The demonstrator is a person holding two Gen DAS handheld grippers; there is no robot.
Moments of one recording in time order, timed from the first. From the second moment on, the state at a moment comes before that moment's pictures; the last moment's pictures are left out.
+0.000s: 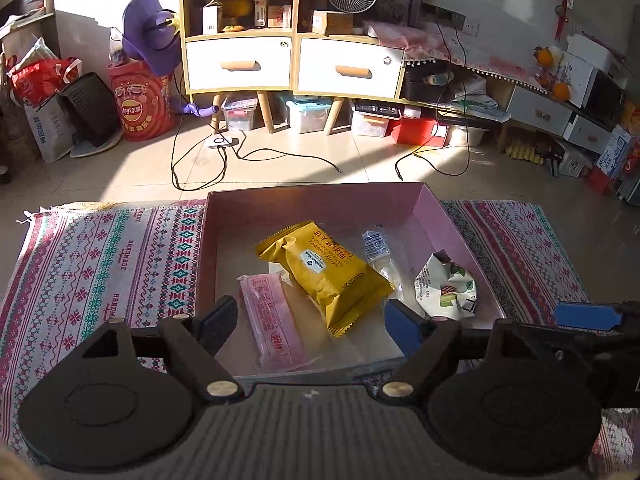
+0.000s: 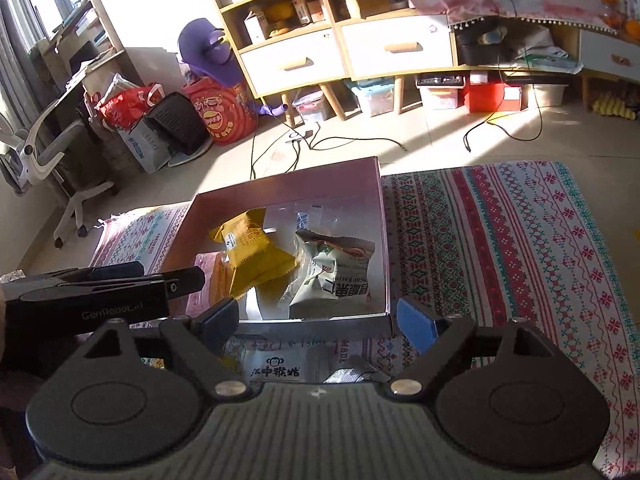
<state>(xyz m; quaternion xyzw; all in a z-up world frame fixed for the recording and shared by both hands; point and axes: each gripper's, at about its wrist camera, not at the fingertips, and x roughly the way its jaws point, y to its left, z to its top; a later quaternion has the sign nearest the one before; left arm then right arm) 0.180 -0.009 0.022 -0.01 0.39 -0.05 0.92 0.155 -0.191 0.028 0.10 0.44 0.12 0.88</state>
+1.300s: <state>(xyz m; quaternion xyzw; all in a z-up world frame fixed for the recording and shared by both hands) 0.027 0.037 -0.024 0.03 0.49 -0.08 0.87 0.053 -0.137 0.007 -0.03 0.44 0.23 0.87</state>
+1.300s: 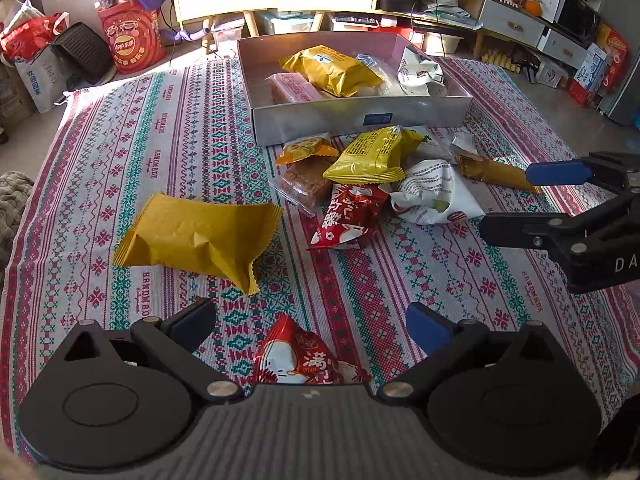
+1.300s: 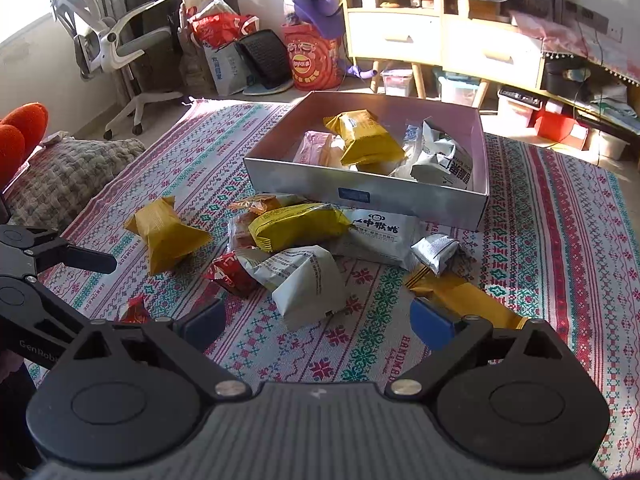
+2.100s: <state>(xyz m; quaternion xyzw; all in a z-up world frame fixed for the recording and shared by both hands) 0.027 0.044 -0.048 0.00 0.55 -0.08 0.83 0.069 -0.086 -0.020 -0.10 0.44 0.21 0.87</state>
